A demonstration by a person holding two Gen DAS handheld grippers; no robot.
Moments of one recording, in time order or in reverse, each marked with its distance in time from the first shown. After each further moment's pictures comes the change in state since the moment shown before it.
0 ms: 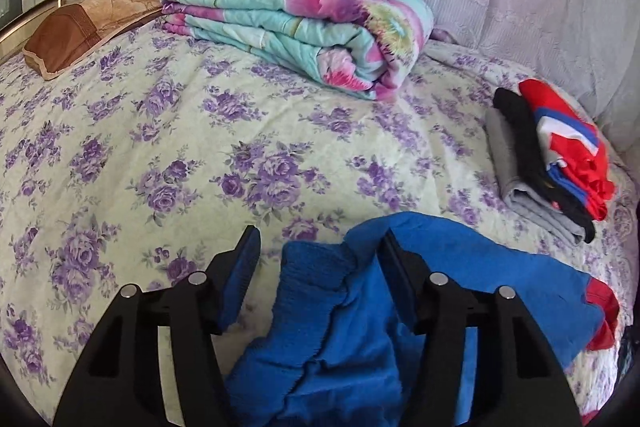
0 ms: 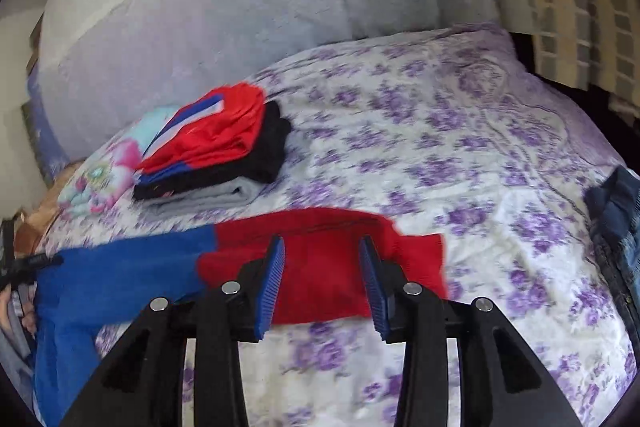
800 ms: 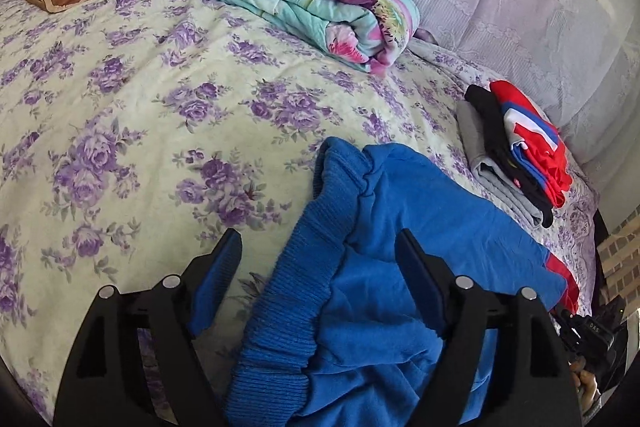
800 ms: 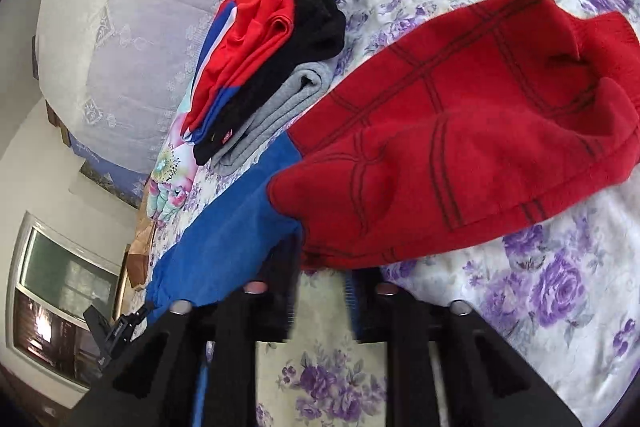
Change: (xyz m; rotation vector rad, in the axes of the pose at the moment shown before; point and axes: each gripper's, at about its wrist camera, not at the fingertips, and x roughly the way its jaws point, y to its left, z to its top) left arm -0.016 0.042 -0.047 -0.095 0.041 -0.148; right arm 0.072 0.003 -0.035 0.431 0.235 0.363
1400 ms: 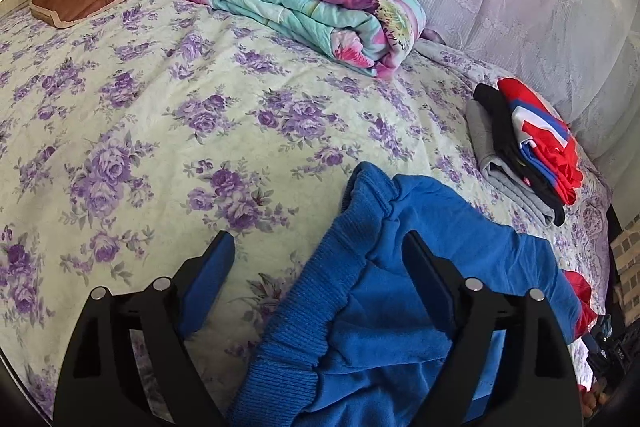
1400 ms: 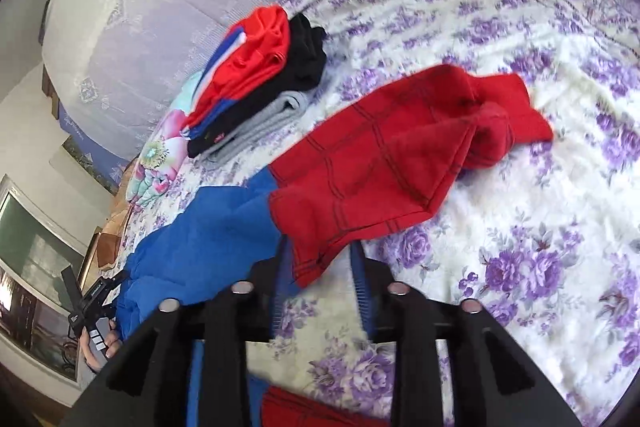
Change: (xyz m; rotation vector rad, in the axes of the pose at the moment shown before) left arm -0.007 -0.006 0.006 0.022 0.003 0.047; right arm -0.089 -0.006 -0.003 -0.090 -0.058 -0.101
